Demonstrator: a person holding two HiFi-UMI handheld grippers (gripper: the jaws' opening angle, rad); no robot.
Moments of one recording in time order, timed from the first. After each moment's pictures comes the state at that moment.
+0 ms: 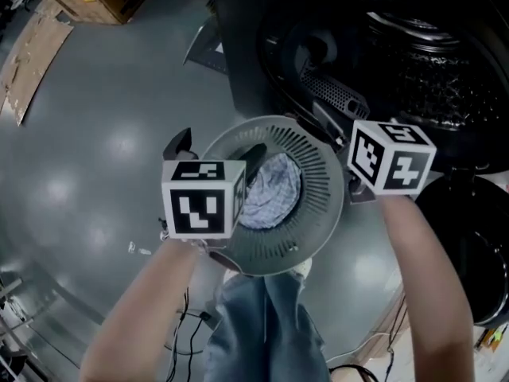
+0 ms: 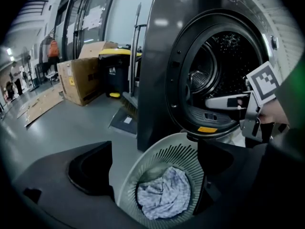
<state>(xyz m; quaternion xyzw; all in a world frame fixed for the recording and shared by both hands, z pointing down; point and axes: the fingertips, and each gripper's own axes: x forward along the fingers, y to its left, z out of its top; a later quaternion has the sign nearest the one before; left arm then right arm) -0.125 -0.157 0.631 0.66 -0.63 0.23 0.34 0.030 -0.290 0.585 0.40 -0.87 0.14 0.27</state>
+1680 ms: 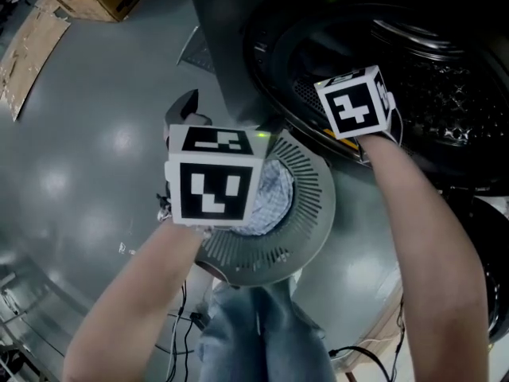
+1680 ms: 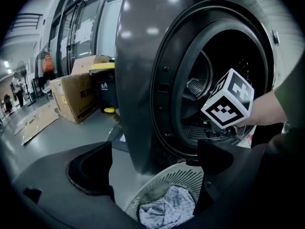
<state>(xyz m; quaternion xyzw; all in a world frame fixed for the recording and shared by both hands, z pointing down) -0.108 -0.239 0.599 0.68 -0.64 0.24 0.27 0.015 -0.384 0.638 0.37 -0.79 -0.04 0.49</state>
